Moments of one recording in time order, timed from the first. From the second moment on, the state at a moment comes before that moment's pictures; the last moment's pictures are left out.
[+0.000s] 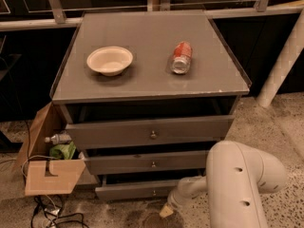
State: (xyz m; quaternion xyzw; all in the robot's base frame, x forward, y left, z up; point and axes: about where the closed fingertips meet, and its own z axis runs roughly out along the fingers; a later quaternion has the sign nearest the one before) arm 0.495 -0.098 0.147 -0.45 0.87 0.16 0.10
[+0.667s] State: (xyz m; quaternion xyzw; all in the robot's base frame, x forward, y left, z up) arm 0.506 -0.100 0.145 -0.44 0.88 0.14 0.11
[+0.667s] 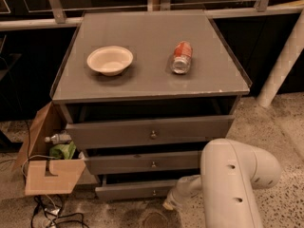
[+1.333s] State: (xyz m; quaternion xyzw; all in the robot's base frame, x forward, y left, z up) arm 0.540 -0.107 0.136 -0.43 0.89 0.11 0.12
